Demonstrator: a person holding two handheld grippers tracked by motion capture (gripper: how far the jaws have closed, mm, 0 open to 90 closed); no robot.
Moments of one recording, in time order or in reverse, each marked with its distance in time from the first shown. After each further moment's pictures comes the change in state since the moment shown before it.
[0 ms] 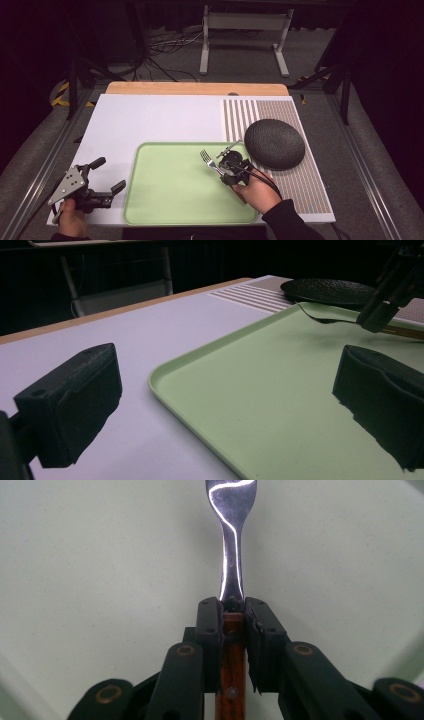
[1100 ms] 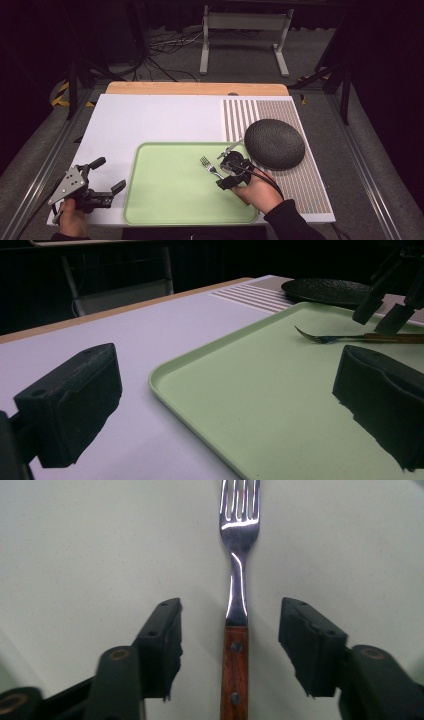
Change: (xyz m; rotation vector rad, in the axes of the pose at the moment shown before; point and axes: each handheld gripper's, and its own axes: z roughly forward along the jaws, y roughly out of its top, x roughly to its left) left arm 0.000 0.000 0.000 -0.002 0.004 -0.003; right arm -0.004 -0.003 -0.001 -0.035 0.049 -0.057
